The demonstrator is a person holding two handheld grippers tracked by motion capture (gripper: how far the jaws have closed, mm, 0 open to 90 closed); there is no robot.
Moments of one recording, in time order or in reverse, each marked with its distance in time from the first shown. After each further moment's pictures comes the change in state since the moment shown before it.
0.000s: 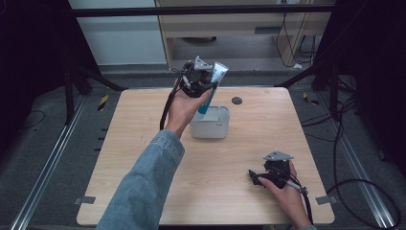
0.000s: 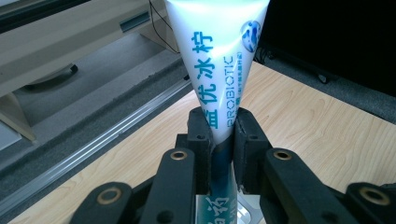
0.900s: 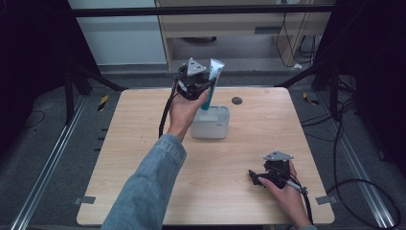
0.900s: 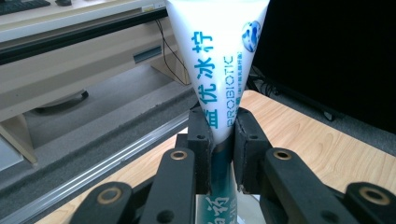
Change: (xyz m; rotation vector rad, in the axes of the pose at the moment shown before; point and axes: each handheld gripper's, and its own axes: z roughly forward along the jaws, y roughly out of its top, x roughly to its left) left arm 0.004 -0.016 0.003 -0.160 0.037 -0.040; right arm 0.000 0.000 0.000 0.000 0.000 0.000
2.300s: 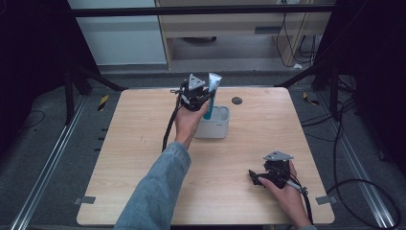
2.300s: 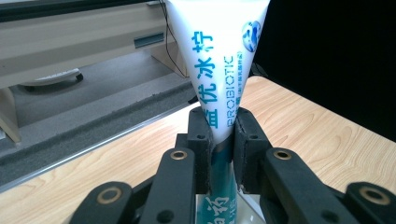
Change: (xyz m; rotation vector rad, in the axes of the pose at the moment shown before) left arm 0.007 -0.063 0.040 0.006 0.007 -0.095; right arm 0.000 0.000 0.000 0.002 -0.001 -0.001
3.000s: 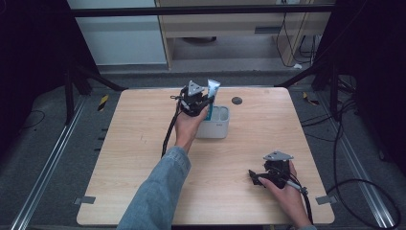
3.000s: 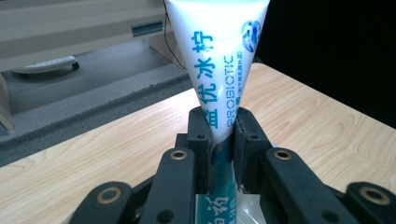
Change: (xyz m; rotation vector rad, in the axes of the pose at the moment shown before) left arm 0.001 -0.020 0.006 0.028 0.000 -0.016; right arm 0.000 0.000 0.000 0.000 0.001 0.002
